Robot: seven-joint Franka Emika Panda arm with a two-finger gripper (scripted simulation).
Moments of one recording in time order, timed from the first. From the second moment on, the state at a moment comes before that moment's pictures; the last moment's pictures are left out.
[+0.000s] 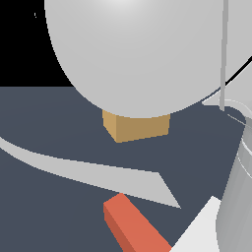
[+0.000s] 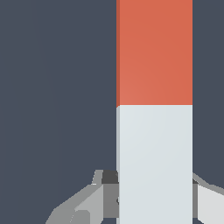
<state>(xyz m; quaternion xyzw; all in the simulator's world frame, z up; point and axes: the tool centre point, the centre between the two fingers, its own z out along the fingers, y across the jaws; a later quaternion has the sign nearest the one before) 0.079 -0.282 0.020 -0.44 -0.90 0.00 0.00</state>
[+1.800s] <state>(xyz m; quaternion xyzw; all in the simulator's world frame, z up) 0.102 -0.032 0.136 -0.56 -0.83 0.00 0.00</state>
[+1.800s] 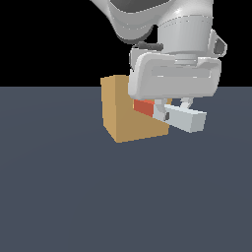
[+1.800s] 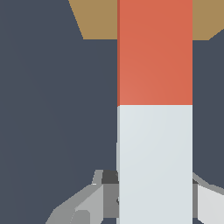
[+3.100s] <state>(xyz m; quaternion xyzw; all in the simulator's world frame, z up) 0.101 -0.013 0.139 -0.56 -0.83 0.00 0.00</state>
